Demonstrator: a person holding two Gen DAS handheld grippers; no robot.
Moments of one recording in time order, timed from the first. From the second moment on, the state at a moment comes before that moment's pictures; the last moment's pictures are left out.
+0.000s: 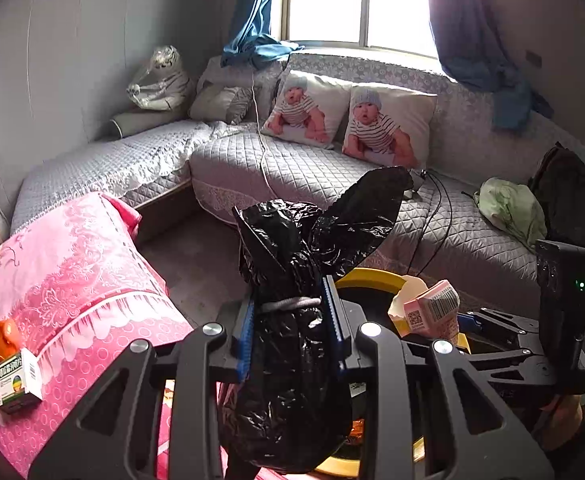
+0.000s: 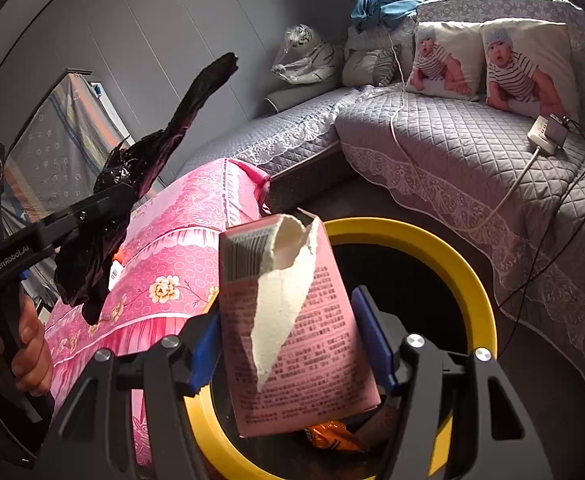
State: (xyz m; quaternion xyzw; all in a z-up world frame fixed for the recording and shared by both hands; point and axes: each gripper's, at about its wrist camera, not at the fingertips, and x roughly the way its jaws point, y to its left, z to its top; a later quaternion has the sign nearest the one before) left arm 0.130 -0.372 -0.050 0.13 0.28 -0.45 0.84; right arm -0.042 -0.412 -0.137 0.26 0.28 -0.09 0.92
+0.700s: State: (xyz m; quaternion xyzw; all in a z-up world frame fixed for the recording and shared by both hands) left arm 0.222 -0.232 -0.039 -0.10 0.29 -0.32 0.90; right arm -0.031 -0.377 -0.096 0.16 0.22 -0.04 0.96
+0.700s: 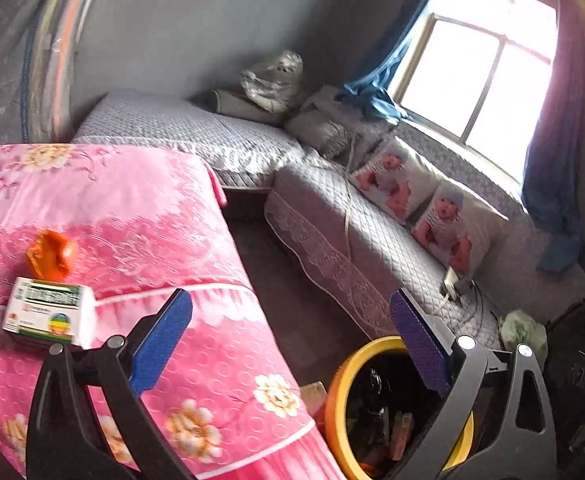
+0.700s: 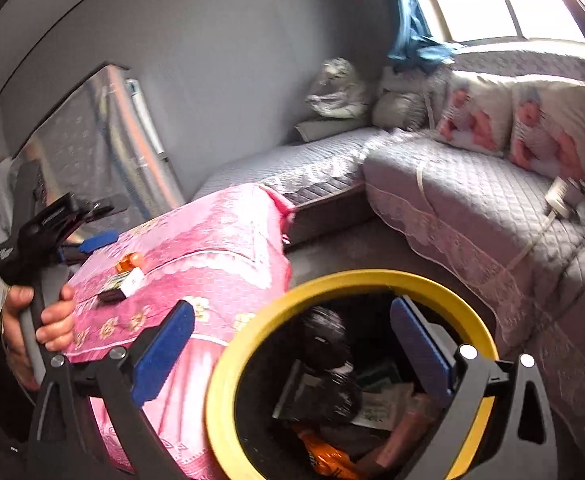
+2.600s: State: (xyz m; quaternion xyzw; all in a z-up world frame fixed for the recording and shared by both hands) left arm 0.305 -0.024 -0.077 -0.01 0.37 -0.16 0.91; right arm 0.235 -0.191 -0.106 0.03 0.41 0.40 0.82
